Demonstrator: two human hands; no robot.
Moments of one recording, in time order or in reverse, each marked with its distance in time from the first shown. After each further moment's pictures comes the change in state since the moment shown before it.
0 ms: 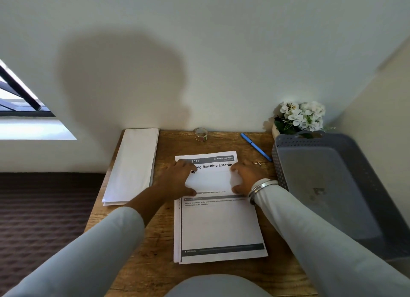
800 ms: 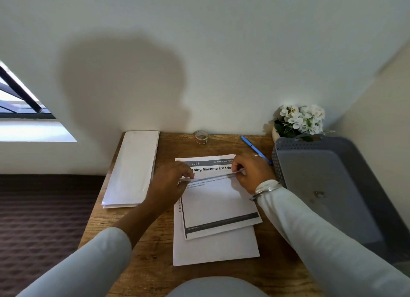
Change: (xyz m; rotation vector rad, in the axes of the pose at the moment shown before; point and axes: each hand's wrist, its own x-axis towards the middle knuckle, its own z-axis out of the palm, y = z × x) left_hand -0.035 0.004 -0.001 -0.291 0.443 0.088; right_hand -0.019 0.000 -0.019 0.235 0.450 -0.291
